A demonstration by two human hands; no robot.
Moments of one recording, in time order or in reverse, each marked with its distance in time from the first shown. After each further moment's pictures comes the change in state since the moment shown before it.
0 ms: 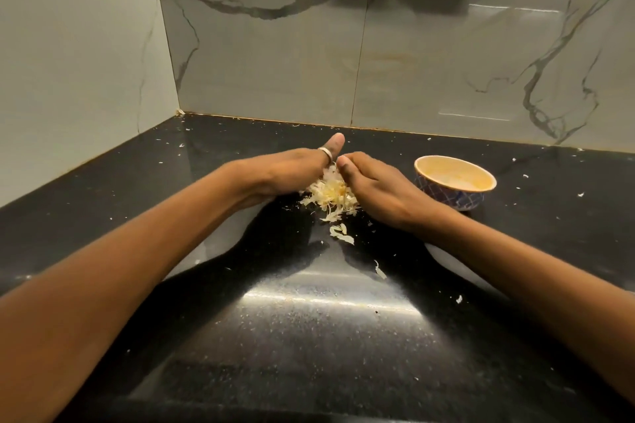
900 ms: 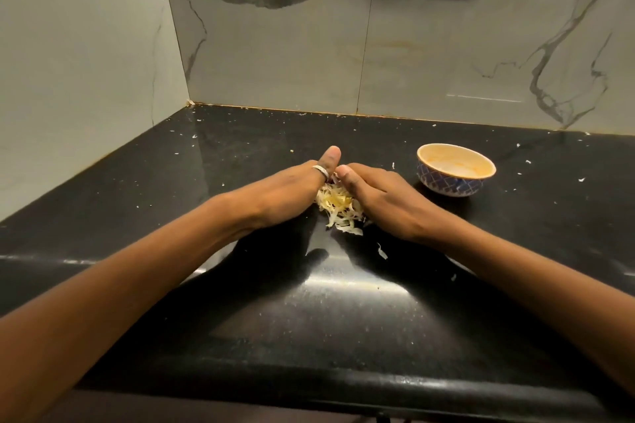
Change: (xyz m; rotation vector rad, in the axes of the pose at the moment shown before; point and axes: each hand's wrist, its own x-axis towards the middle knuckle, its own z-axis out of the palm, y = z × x) left_hand -0.040 -0.018 0.017 -0.121 0.046 0.014; right_hand -0.032 -0.008 0.004 0.050 -0.090 -0.065
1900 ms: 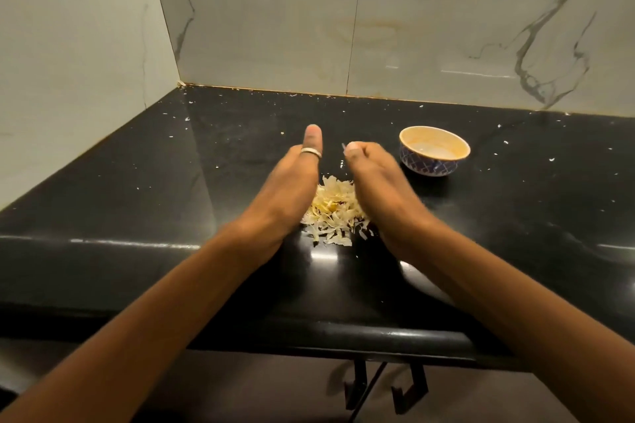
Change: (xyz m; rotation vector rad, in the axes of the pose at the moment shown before) left_hand -0.061 0.051 0.048 -0.364 0.358 -0.052; right_hand -0.040 -0.048 0.006 0.468 0.333 0.324
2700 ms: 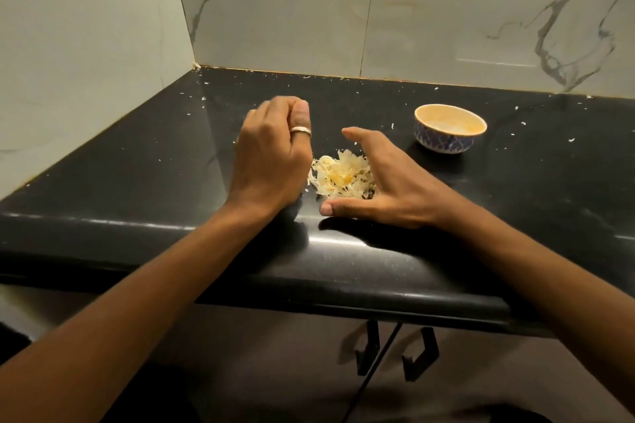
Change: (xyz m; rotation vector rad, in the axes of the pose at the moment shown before) left_hand 0.010 -0.032 -0.025 0.510 0.557 0.570; right_hand 0.002 0.028 -0.026 -0.636 -0.394 -0.451
